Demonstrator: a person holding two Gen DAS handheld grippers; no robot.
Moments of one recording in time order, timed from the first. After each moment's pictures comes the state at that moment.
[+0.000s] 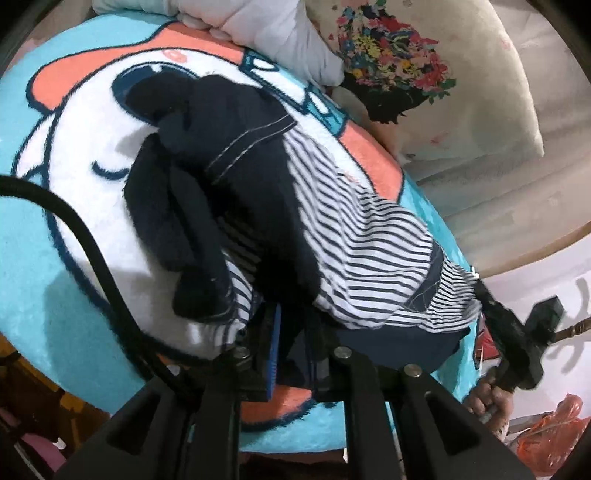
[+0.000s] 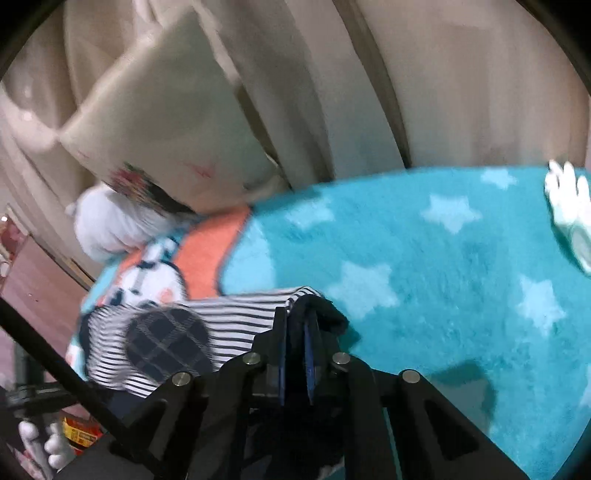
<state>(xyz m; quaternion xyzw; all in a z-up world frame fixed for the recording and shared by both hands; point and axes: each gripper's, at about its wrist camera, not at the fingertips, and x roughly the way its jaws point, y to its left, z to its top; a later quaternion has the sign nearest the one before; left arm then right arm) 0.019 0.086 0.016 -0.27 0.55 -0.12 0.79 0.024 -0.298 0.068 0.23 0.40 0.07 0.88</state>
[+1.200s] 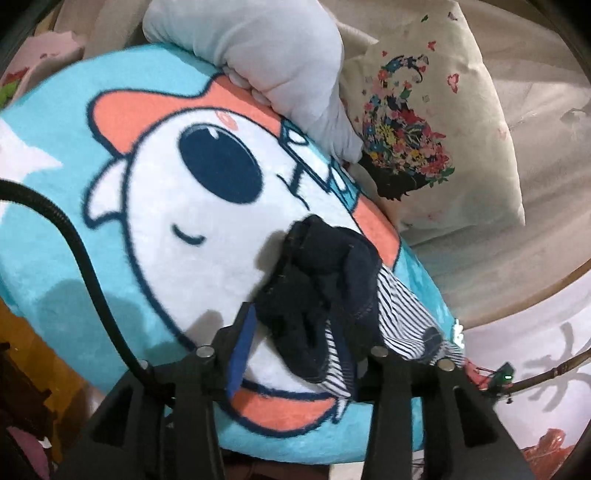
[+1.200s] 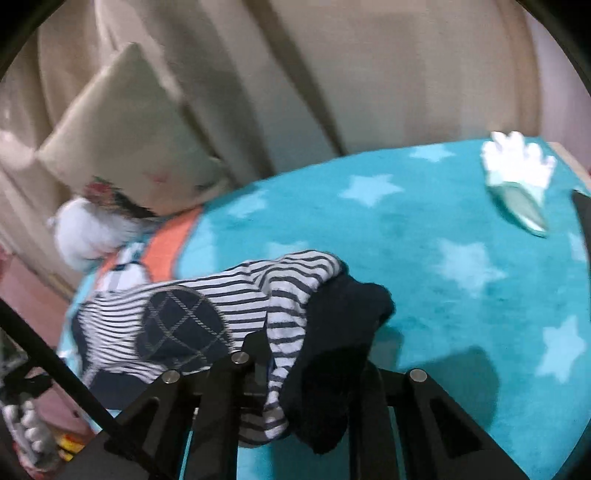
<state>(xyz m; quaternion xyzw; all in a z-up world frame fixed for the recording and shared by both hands) 0.008 0.146 0.045 -0.33 0.48 -0.08 0.81 -0.011 -0.338 0.049 0.23 0.44 -0.01 0.87</state>
